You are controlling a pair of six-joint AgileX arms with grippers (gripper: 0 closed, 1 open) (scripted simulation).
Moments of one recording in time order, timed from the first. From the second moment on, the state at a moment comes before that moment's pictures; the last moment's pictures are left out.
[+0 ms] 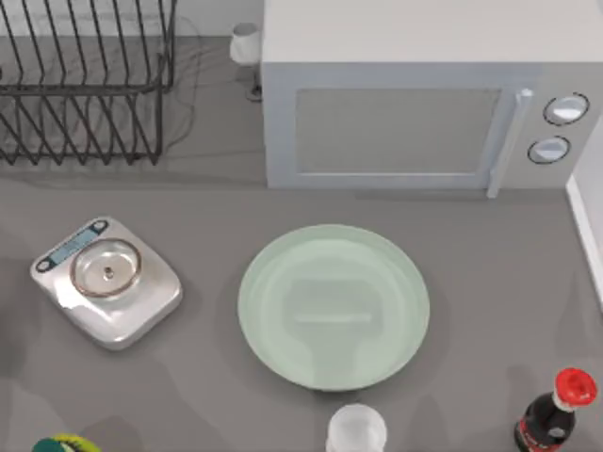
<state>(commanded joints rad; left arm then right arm) 0.37 1.96 1.06 -0.67 0.00 0.63 0.00 0.00 0.00 0.00 0.00 0.00</state>
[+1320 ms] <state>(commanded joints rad) 0.37 1.89 1.10 -0.74 0.02 0.62 0.00 0.00 0.00 0.00 0.00 0.00</state>
